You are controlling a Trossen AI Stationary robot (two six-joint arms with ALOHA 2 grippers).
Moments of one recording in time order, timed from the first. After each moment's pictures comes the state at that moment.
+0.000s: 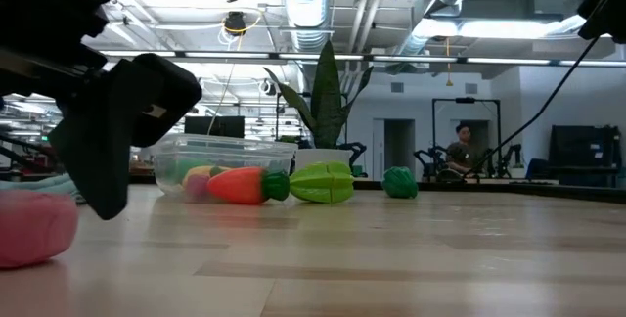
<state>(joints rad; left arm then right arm) -0.65 1.83 0.88 0.15 -0.12 -0.27 0.92 0.90 0.75 -0.91 0.66 1.00</state>
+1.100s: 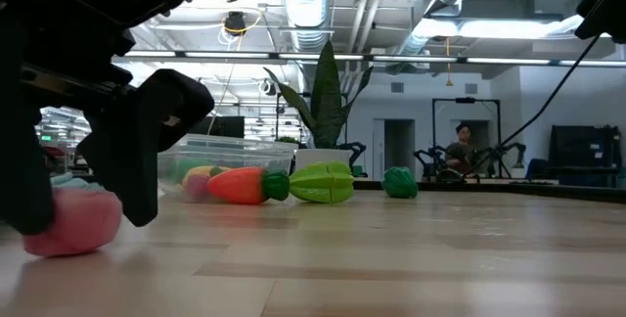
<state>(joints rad) -0.61 1.83 0.88 0.10 -0.11 -0.26 0.92 0.90 0.75 -0.92 0.68 1.00</state>
